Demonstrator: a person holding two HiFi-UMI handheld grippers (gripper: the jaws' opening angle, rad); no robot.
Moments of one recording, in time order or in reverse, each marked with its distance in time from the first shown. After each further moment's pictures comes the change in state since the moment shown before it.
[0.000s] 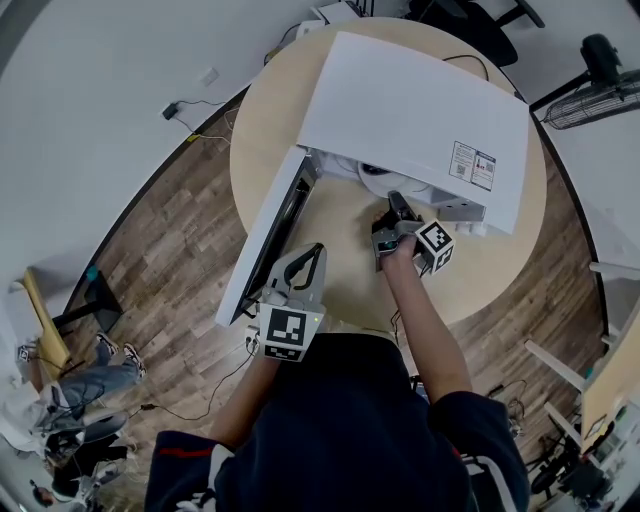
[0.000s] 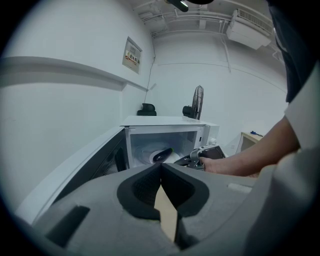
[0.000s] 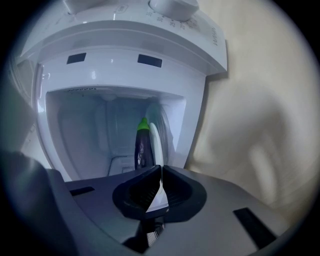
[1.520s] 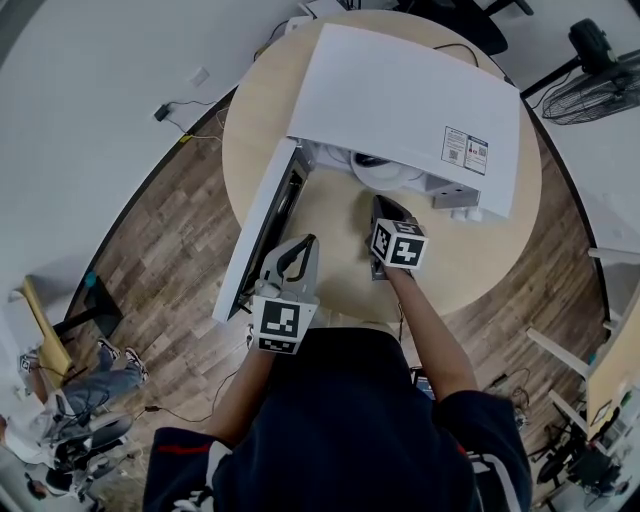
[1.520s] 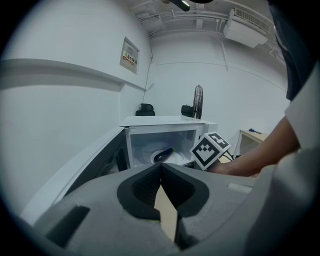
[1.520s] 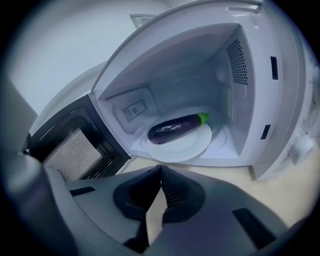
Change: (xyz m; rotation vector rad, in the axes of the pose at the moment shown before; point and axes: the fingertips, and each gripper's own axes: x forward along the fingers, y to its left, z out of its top) left arm -0.002 0.002 -0.002 0.028 0.002 -0.011; right arm -0.022 0.009 -0.045 -1.262 0.267 -0.241
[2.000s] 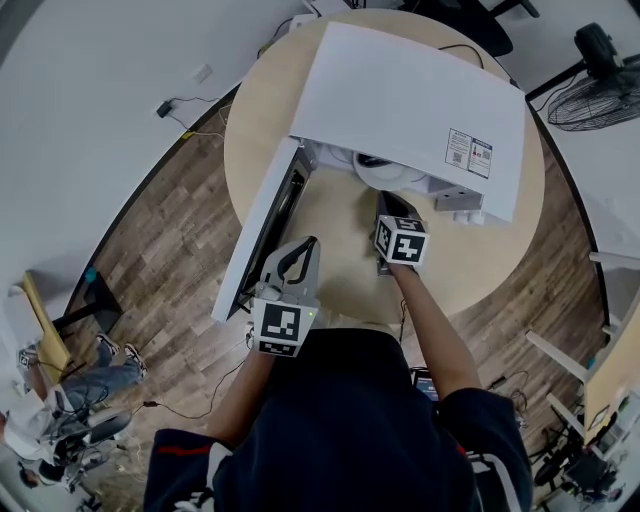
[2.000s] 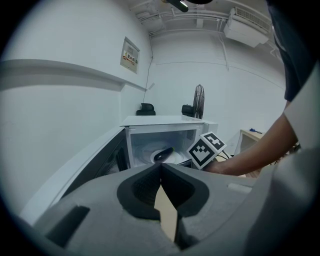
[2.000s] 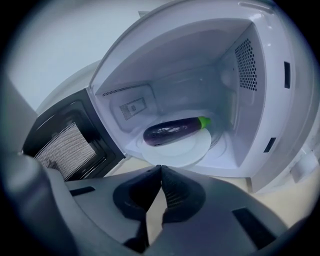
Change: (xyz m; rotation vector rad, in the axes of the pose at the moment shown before) left arm 0.000 -0.001 -0.001 -0.002 0.006 0.008; right arm 0.011 -0.010 0.006 -0.080 -0.001 -0.024
